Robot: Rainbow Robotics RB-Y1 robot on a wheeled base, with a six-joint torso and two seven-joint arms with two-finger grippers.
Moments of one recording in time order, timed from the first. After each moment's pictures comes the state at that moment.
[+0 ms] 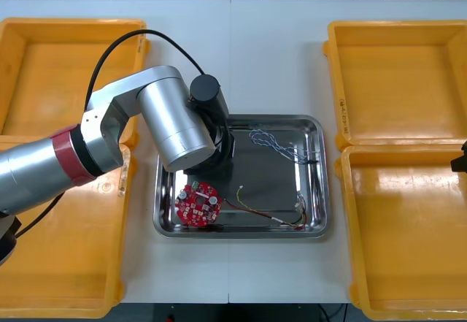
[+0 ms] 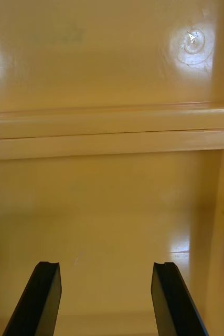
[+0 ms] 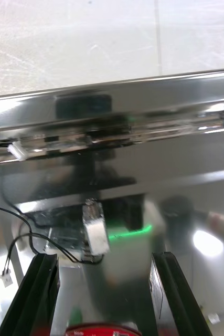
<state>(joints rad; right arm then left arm) -0.13 -0.81 -0.29 -2.10 -0.83 1.77 1.32 -0.89 0.58 -0.92 -1.70 0.63 1.39 -0.57</state>
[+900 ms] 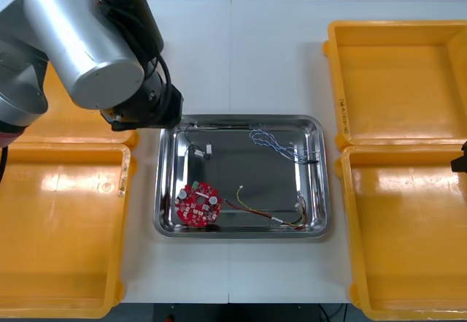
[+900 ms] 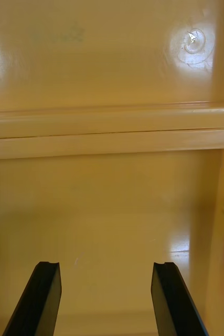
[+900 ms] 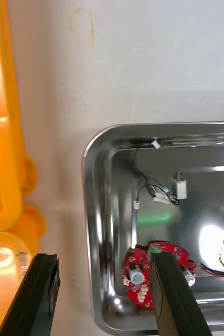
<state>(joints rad) -0.12 -0.81 -0.29 -2.10 -0.83 1.77 1.32 -0.88 0.74 -0.57 -1.96 0.80 1.78 -0.62</state>
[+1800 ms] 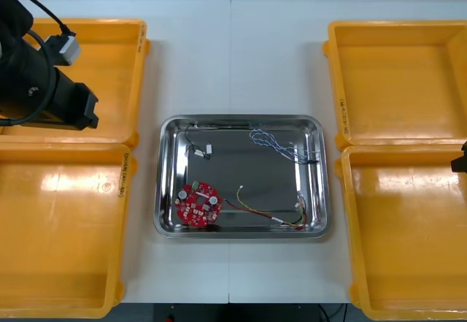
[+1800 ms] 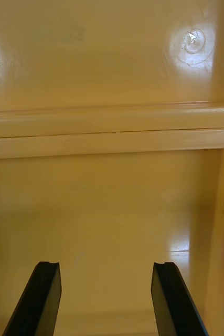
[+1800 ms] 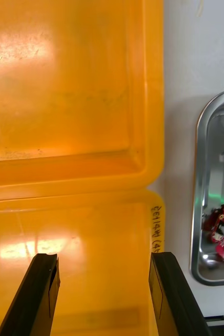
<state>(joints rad) -0.12 -0.81 -0.29 -2.10 -0.83 1.77 1.32 -0.61 0.91 -0.16 -2.03 0.96 1.85 -0.99</state>
